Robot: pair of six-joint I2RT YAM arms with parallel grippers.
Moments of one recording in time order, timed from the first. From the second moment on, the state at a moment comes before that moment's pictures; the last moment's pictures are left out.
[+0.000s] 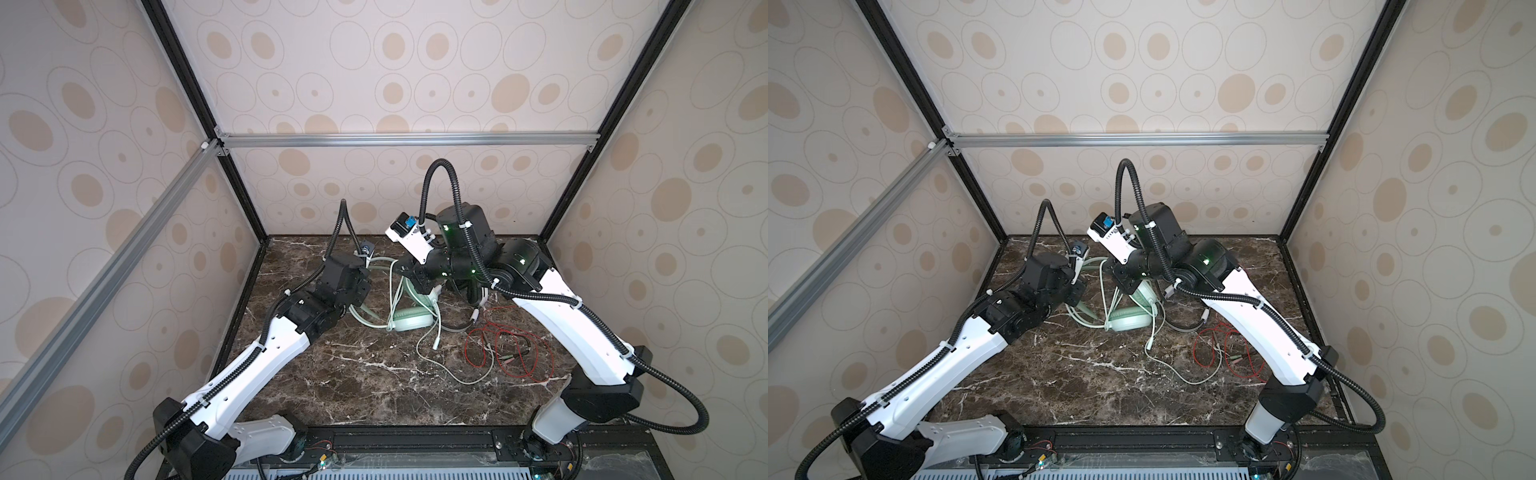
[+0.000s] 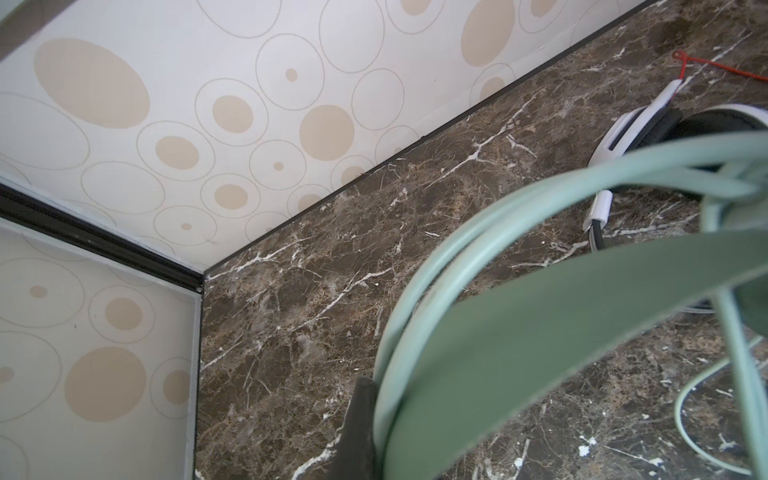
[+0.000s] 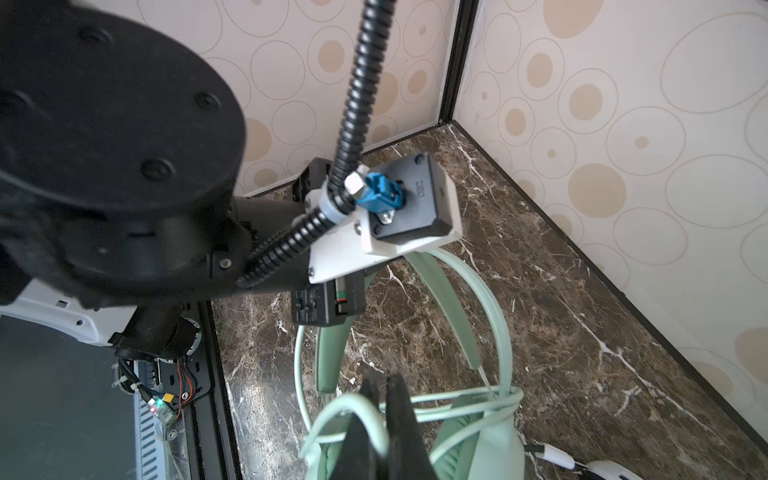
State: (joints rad) left arm -0.63 1.22 1.22 -0.58 -0.41 0.14; right arm 0.87 1.63 2.08 -0.99 -0.18 -0.12
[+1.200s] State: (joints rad) left arm -0.63 1.18 1.24 -0.57 -0.28 0.18; right arm 0.65 1.71 2.08 -1.05 -0.19 -0.15
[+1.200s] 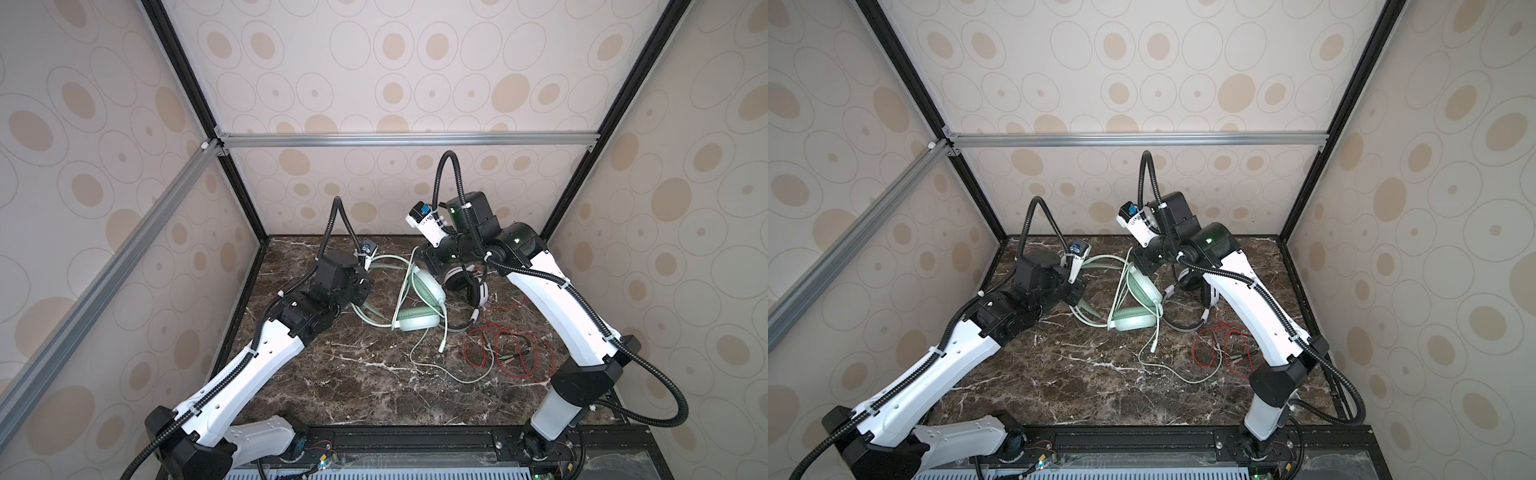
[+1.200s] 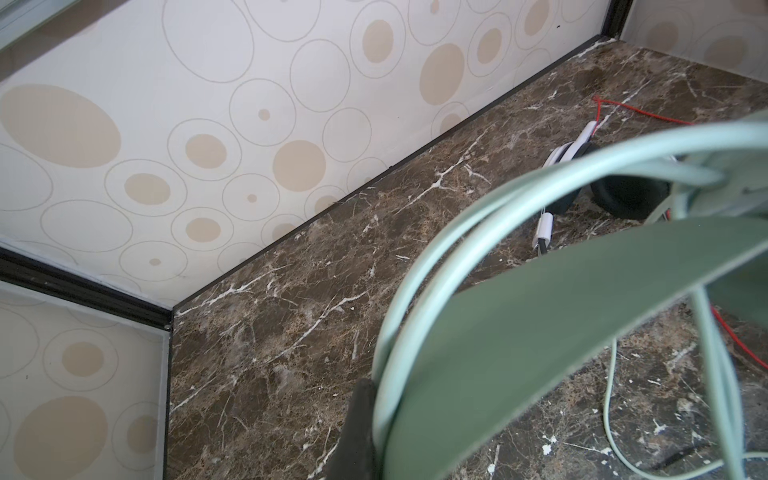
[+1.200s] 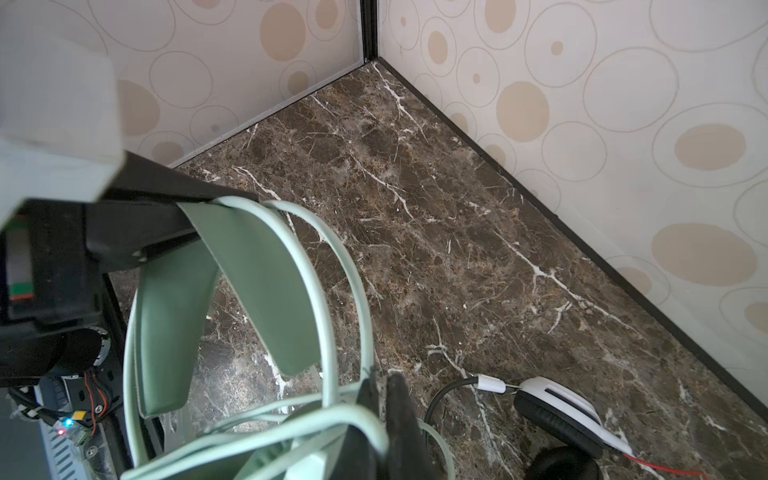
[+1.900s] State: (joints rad) left arm -0.63 1.20 1.37 -0.68 -0.20 0.18; right arm 0.47 1.58 1.64 -0.57 -0.57 0.00
